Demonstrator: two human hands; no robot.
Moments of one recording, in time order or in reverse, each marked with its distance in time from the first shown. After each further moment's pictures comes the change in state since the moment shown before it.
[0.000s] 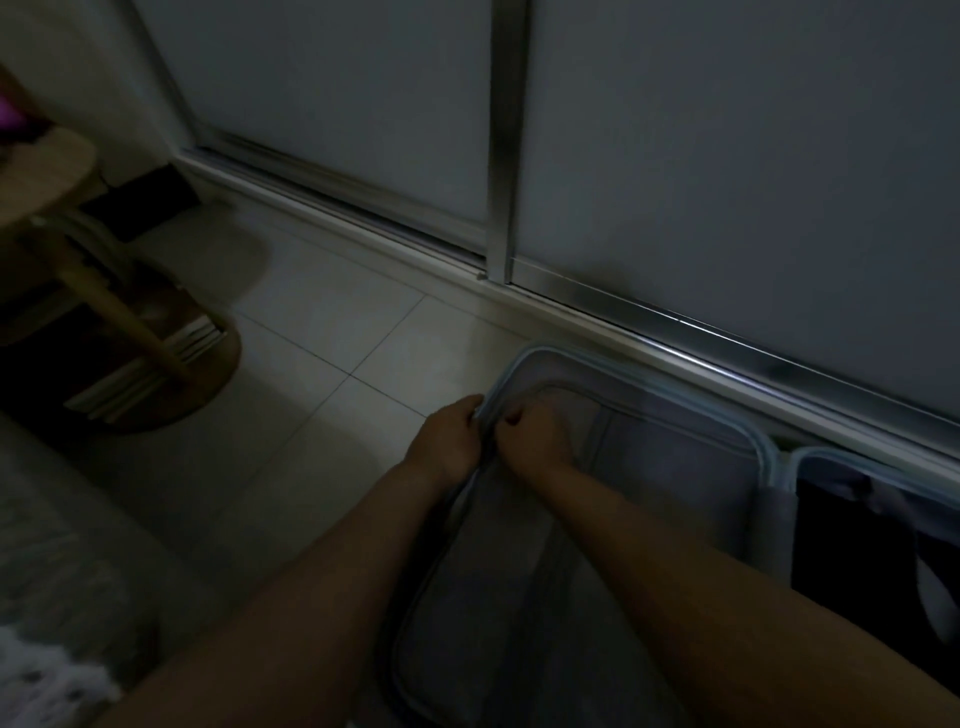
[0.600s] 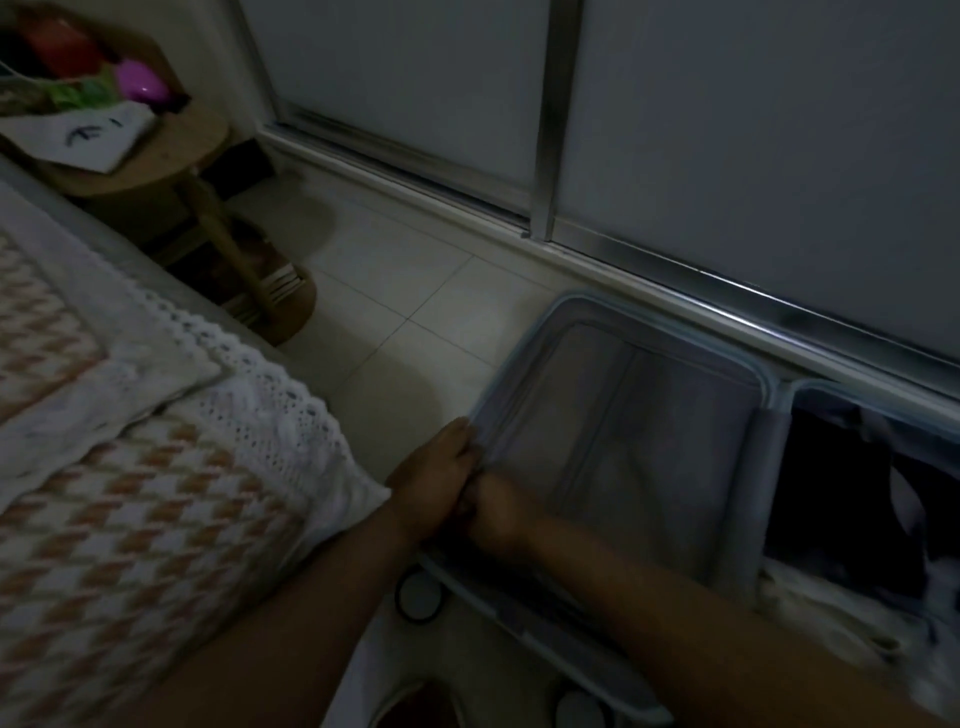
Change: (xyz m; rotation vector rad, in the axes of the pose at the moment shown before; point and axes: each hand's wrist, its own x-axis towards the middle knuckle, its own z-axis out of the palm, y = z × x) left_hand -0.171 -0.044 -0.013 0.436 -0.108 0.171; right_hand -0.180 0.003 0.053 -0.063 -0.567 -0.441
